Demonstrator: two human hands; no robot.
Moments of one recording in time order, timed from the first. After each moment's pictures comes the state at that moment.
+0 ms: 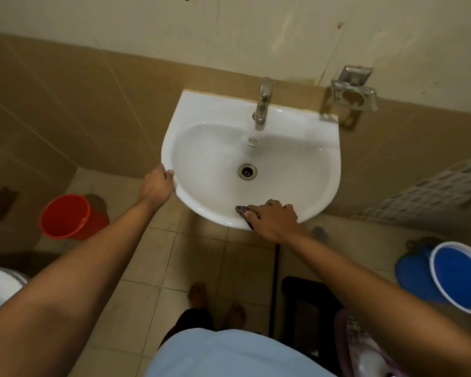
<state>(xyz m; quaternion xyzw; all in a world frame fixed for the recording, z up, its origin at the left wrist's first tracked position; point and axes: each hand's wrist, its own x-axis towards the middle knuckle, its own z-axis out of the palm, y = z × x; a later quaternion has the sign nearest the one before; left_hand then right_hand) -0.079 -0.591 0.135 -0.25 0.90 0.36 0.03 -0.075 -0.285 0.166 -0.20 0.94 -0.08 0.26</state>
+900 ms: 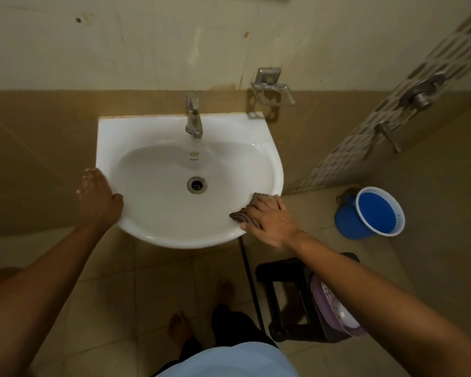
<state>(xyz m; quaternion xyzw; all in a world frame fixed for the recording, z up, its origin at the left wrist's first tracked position) -0.141 -0.618 0.142 -0.10 0.96 0.25 0.08 -0.060 -0.220 0.161 -0.14 0.98 -0.05 0.14</state>
